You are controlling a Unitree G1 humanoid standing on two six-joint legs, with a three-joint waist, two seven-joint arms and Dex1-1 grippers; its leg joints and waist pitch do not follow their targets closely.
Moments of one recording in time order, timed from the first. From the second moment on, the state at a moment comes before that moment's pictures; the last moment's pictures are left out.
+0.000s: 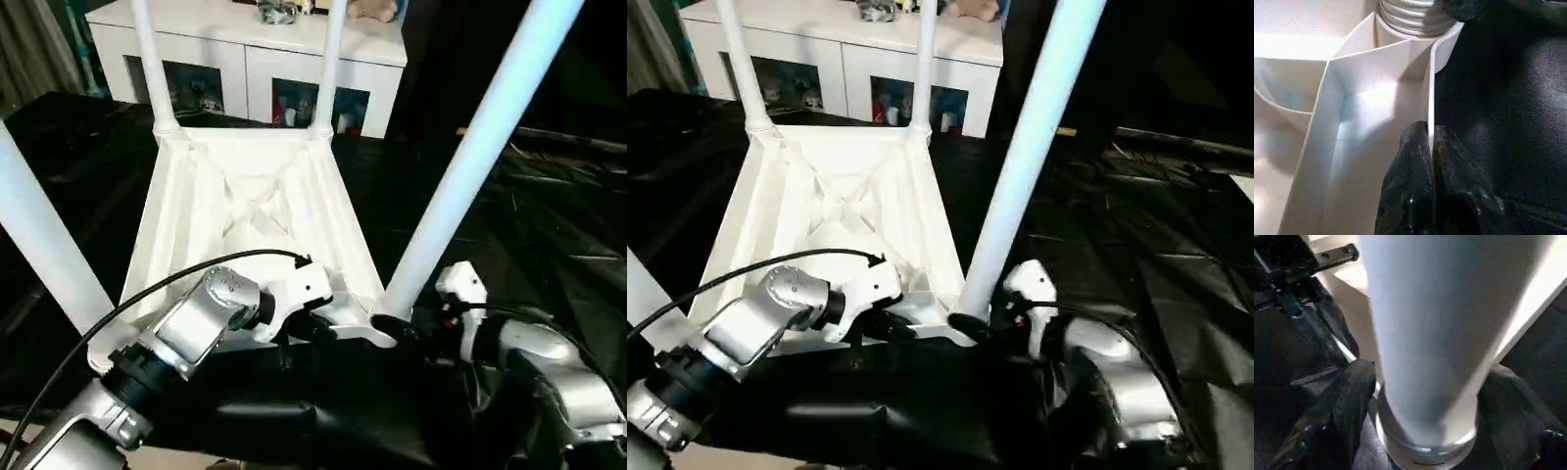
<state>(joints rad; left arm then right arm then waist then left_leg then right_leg) -0.54 0.42 -0.55 0.20 -0.06 0.54 -1.02 -0.16 -0.44 0.11 0.14 0.28 0.25 0.91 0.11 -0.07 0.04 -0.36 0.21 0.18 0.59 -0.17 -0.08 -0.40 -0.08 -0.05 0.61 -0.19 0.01</state>
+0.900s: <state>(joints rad) -0.56 0.44 -0.52 0.25 -0.05 0.50 -1.05 -0.23 -0.41 0.13 0.27 0.27 0.16 0.95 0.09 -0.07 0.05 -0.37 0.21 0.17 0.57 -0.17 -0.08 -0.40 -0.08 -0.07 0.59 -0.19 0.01</state>
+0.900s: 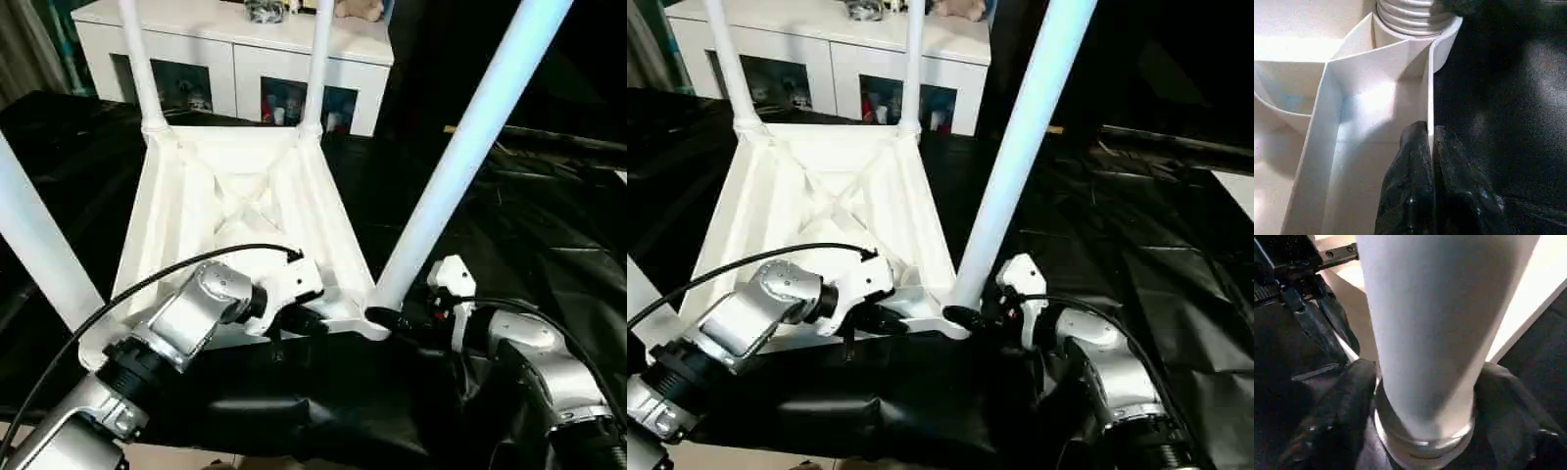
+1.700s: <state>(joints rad) -0.58 0.47 -0.50 0.24 -0.05 0.49 -1.08 -0.25 -0.37 0.13 0.29 0.23 0.10 0.90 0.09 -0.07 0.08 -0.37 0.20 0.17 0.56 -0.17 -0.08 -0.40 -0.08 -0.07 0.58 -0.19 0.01</state>
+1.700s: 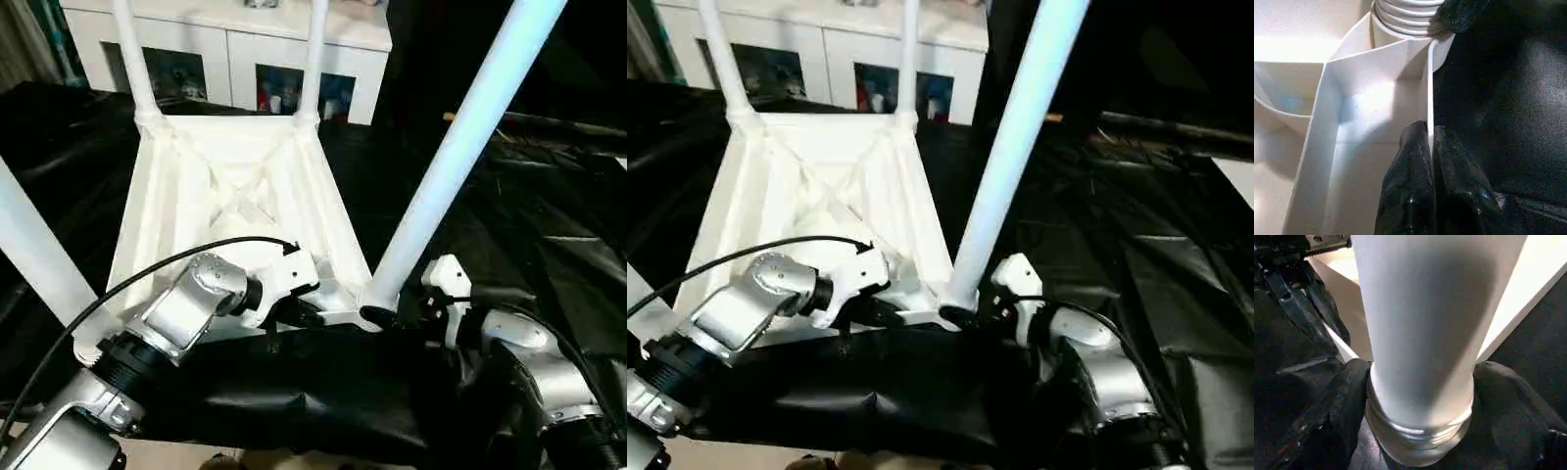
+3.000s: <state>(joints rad) -0.58 0.48 -0.47 0.20 -0.04 0.48 -1.07 -0.24 -0.26 0.09 0.32 0.25 0.03 0.81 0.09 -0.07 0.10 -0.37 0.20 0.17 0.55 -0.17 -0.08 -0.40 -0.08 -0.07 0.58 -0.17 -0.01</state>
